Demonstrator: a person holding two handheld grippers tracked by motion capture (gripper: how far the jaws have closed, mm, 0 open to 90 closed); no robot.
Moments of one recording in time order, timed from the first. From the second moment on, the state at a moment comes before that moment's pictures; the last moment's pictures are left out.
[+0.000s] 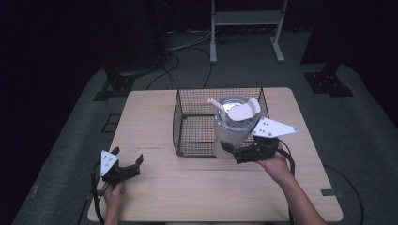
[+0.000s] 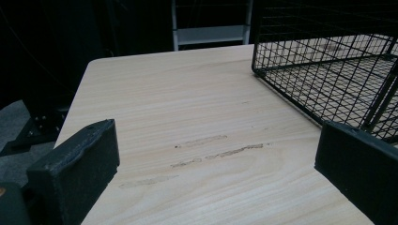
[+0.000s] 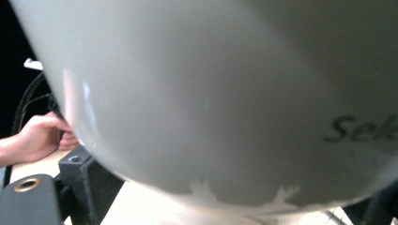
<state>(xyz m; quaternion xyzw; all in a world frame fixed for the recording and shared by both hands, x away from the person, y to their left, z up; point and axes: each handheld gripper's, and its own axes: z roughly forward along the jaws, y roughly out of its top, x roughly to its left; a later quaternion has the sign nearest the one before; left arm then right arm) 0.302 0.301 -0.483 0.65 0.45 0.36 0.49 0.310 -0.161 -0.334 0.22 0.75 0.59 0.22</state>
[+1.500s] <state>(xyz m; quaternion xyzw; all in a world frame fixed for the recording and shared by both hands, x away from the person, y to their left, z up) 0.302 0.302 -0.483 0.65 0.45 0.36 0.50 0.454 -0.088 -0.338 0.24 0.77 0.56 0.20</state>
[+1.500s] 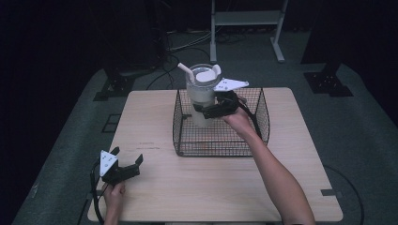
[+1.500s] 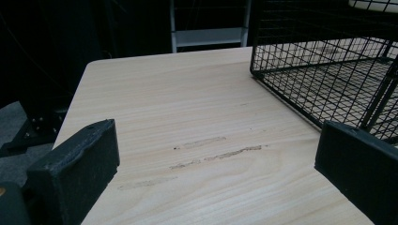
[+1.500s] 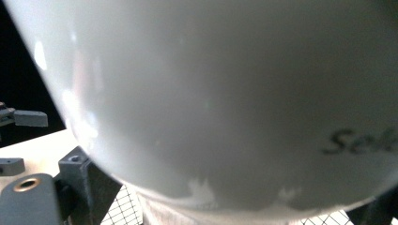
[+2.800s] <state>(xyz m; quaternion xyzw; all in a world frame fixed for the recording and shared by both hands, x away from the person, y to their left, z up) 0.301 0.303 -0.483 0.65 0.45 0.36 0.50 0.495 -0.072 -0.393 0.26 0.80 0.52 0.15</state>
